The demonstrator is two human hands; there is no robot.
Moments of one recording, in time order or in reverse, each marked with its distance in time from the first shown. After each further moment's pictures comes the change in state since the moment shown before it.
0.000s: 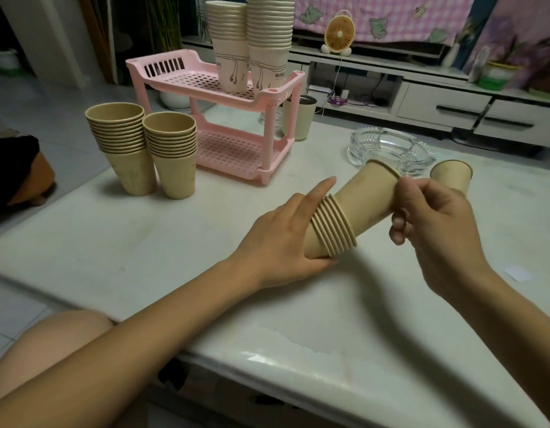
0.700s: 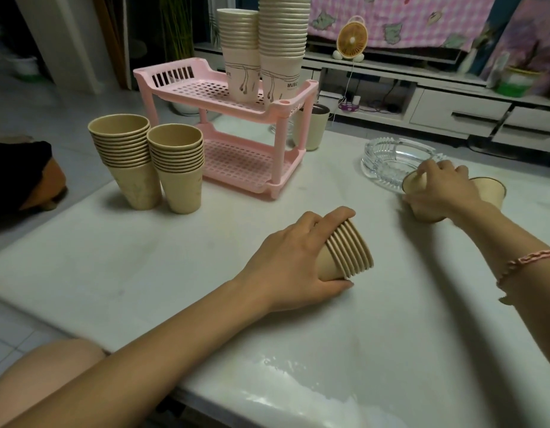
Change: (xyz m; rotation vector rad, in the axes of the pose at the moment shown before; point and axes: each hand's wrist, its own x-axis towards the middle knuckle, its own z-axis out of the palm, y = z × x) left_hand 0.010 -0.005 -0.001 -0.016 -0.089 -0.042; right_hand 0.172 0.075 -0.029 -1.431 -0.133 -0.005
